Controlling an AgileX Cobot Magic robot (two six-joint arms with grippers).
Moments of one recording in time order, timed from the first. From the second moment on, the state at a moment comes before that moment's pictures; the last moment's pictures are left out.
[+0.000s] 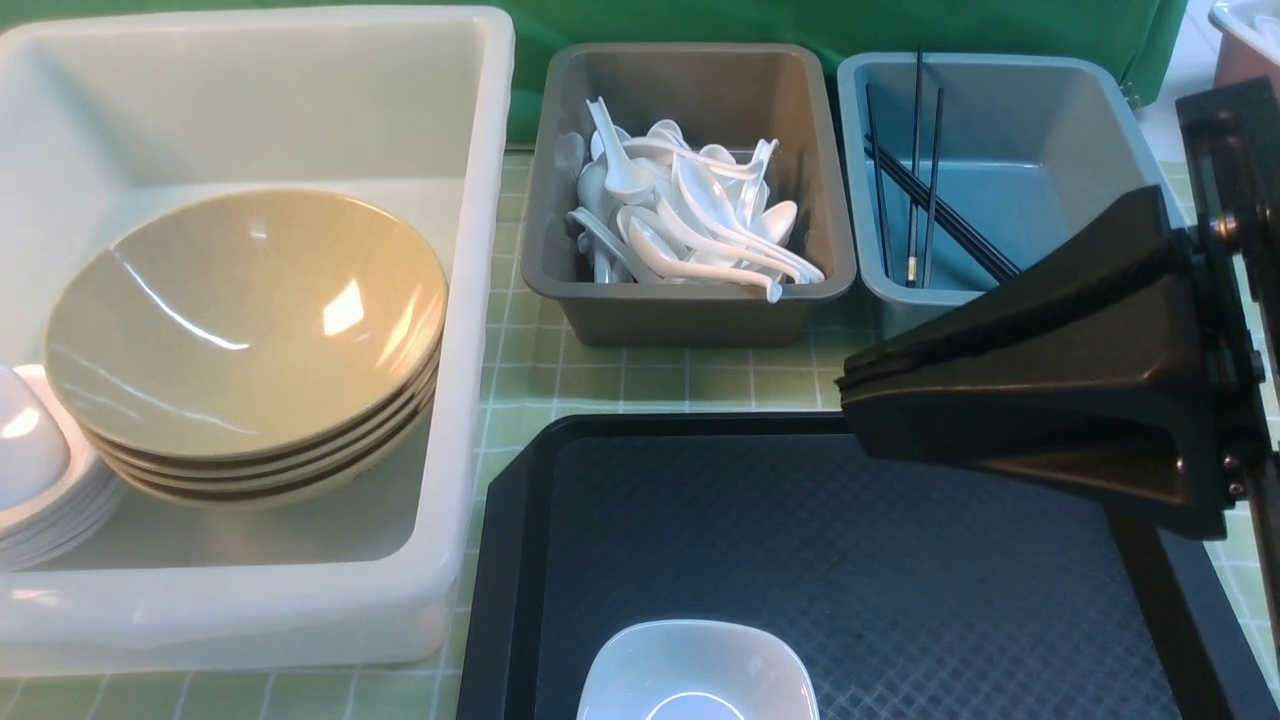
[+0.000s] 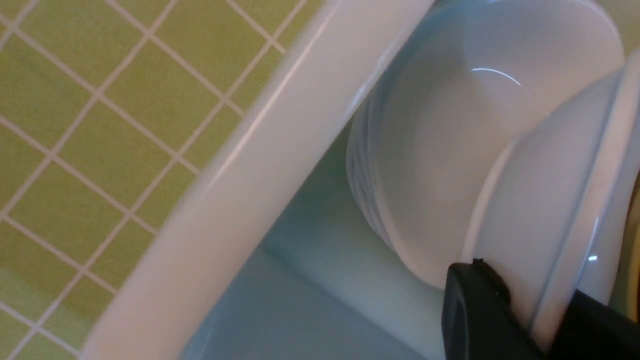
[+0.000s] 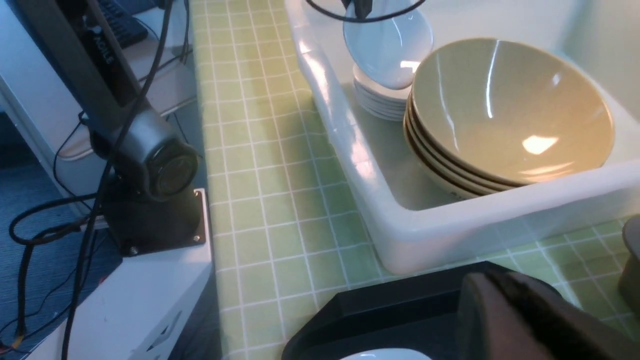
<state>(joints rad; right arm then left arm) 0.73 1.01 -1.20 0.56 0.74 -0.66 0.64 1.46 -1.20 -0.18 1.12 0.07</state>
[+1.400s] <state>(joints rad) 0.73 1.01 -1.20 0.60 0.74 -0.65 0.42 1.32 -1.36 0.04 1.23 -0.14</state>
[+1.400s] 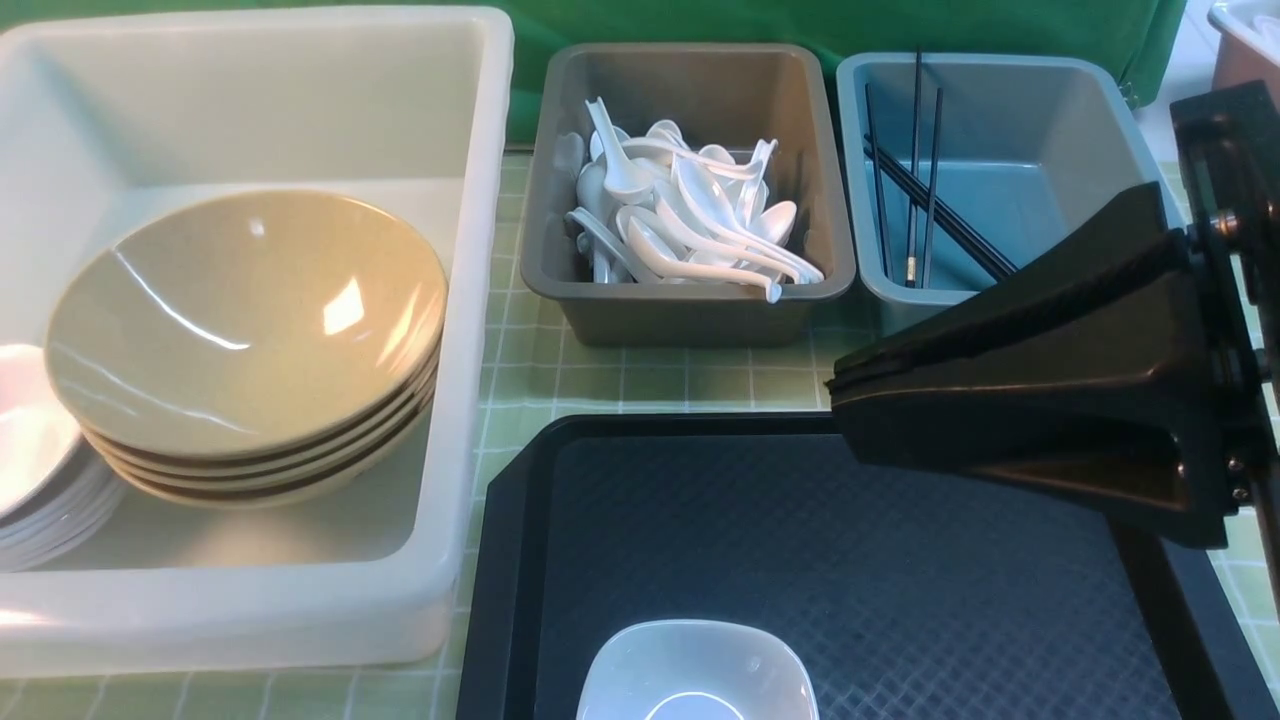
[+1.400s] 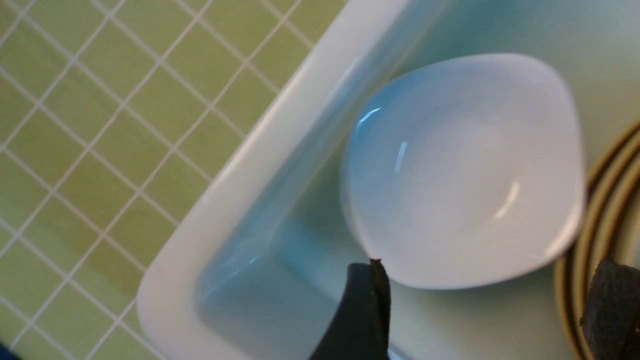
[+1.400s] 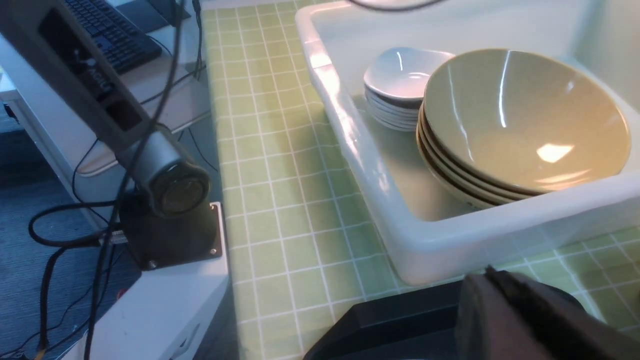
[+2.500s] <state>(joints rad) 0.73 0.88 -1.20 0.60 1.02 -0.68 -0.70 1.91 -1.44 -0.21 1.20 0.66</state>
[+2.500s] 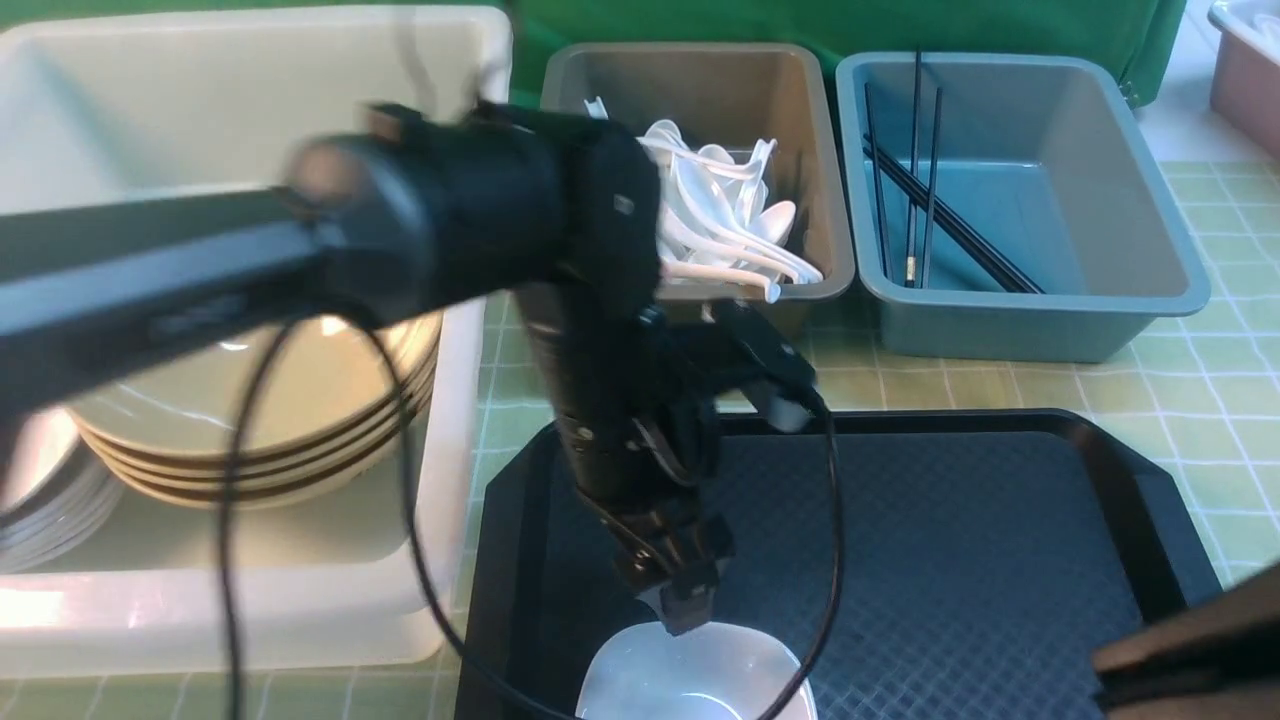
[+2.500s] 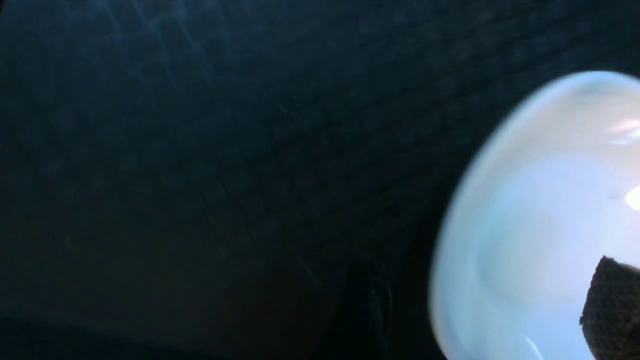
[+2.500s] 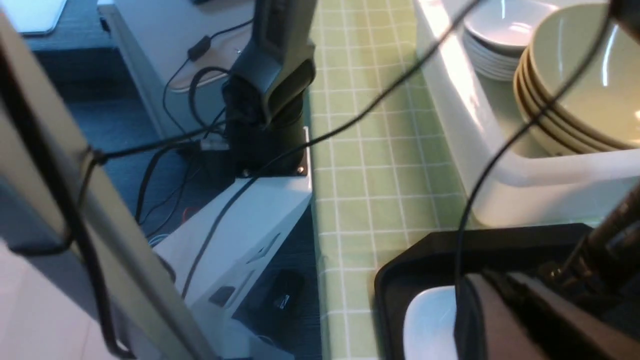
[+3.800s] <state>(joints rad) 0.73 0.88 -1.20 0.53 0.97 -0.70 -0.65 1.96 -1.47 -0.35 1.22 0.74</state>
